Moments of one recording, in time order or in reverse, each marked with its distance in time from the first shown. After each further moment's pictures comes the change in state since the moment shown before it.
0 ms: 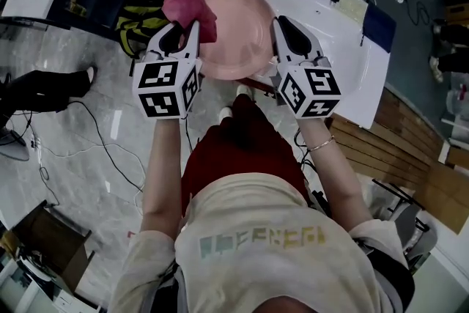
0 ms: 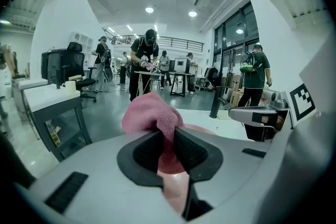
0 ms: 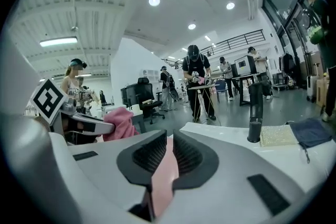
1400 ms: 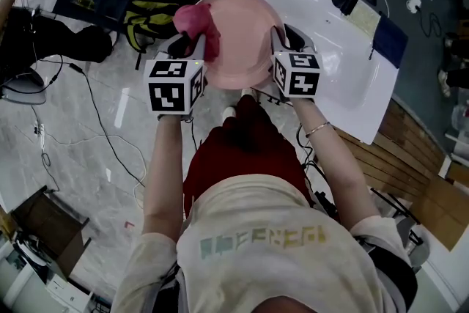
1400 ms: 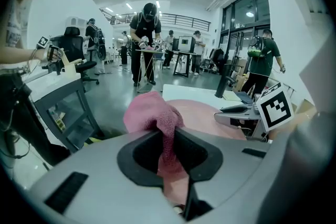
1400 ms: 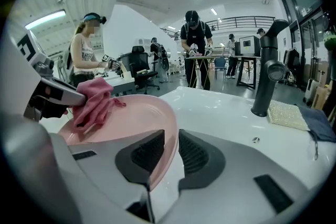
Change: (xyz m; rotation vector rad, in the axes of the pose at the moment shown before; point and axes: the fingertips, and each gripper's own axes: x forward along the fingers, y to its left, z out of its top) left arm 0.030 0.007 -0.046 -0.020 0.240 0.028; right arm 0.065 -0.048 -0.094 -0.066 0.328 -0.057
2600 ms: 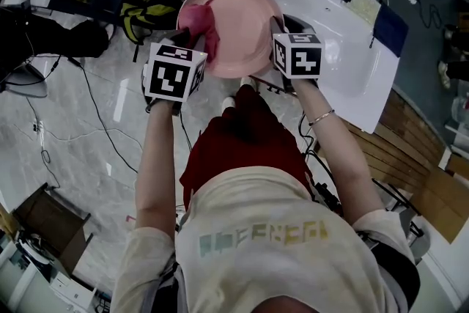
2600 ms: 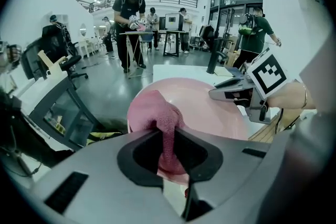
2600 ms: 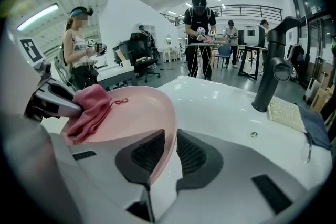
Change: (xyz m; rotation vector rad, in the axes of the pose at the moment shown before) left arm -0.001 -0.007 -0.037 0.140 0.234 -0.062; right arm -0.003 0.005 -0.009 -0.001 0.161 0.006
